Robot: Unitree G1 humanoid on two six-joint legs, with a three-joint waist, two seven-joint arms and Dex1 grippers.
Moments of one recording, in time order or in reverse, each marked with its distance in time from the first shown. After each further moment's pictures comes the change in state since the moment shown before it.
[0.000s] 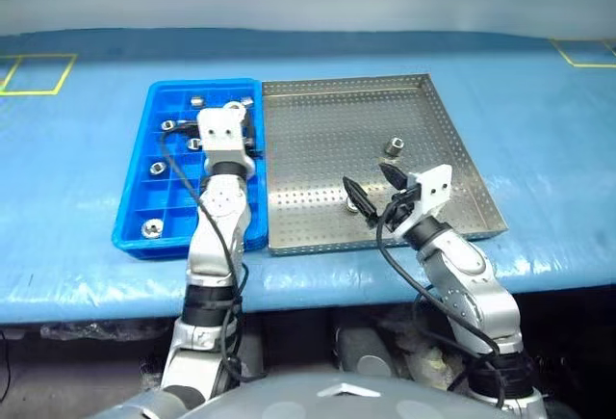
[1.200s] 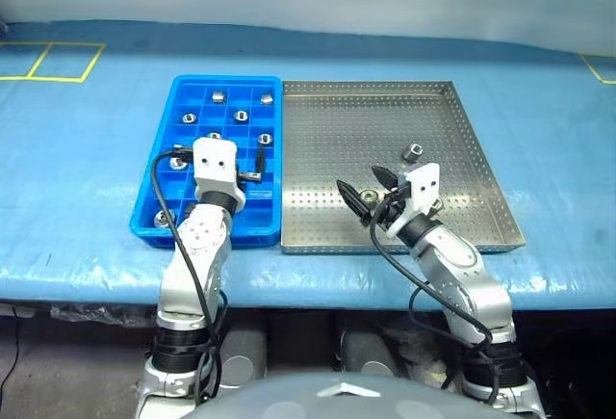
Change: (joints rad) left arm 0.131 0.126 -0.081 -0.171 -0.107 0.135 -0.259; right arm -0.006 -0.013 -0.005 0.037 -0.007 0.038 -0.005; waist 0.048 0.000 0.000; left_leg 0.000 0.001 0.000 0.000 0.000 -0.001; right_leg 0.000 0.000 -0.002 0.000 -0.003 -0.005
